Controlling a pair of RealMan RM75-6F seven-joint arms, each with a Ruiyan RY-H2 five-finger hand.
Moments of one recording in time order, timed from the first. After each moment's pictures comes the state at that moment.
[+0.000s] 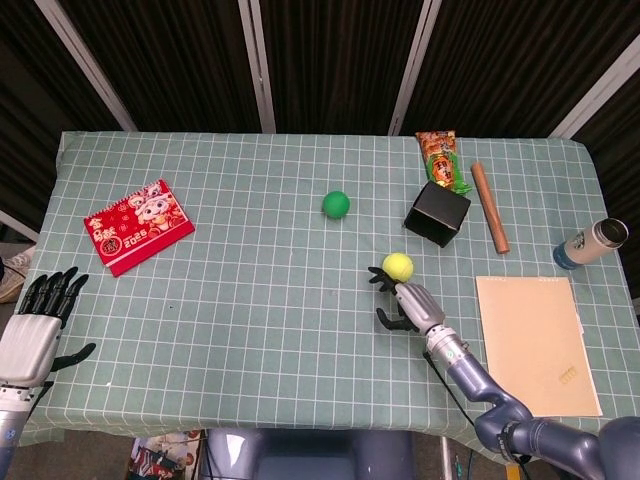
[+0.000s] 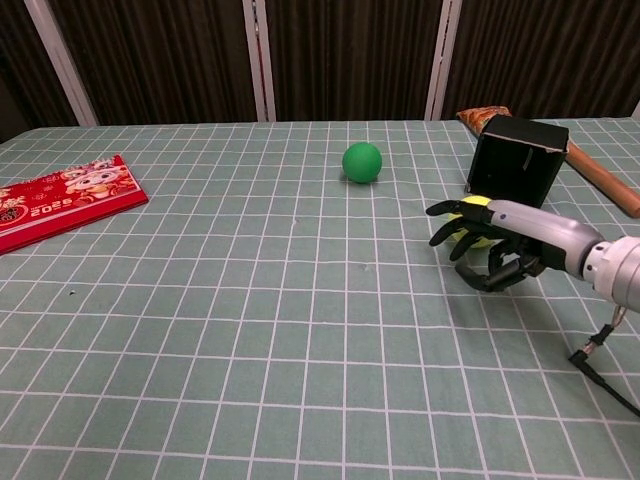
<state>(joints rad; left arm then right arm) -0.14 -1.19 -0.02 -1.54 1.57 1.49 0.08 0.61 -1.64 0.12 -1.18 -1.46 0.90 0.50</state>
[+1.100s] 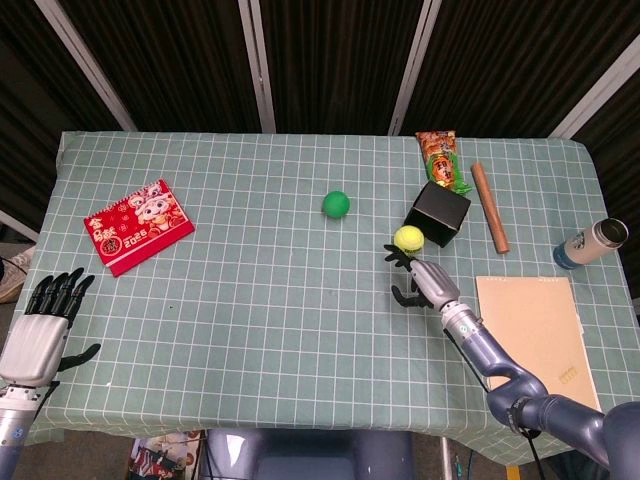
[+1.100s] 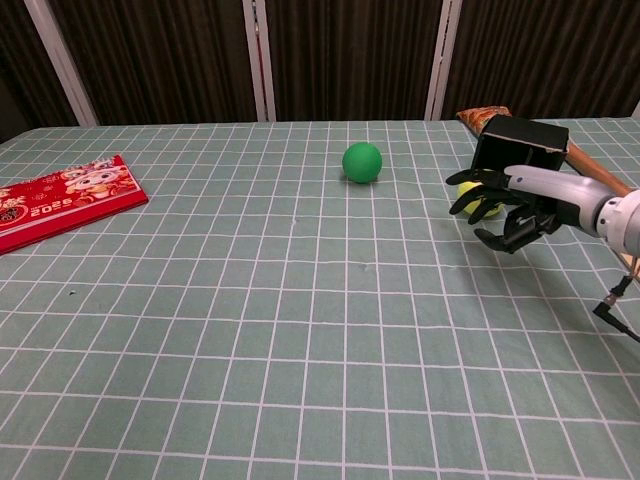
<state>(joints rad) -0.14 -1.21 -0.02 -1.56 1.56 1.47 0.12 0.69 -1.58 0.13 -1.09 -1.44 0.83 0.61</state>
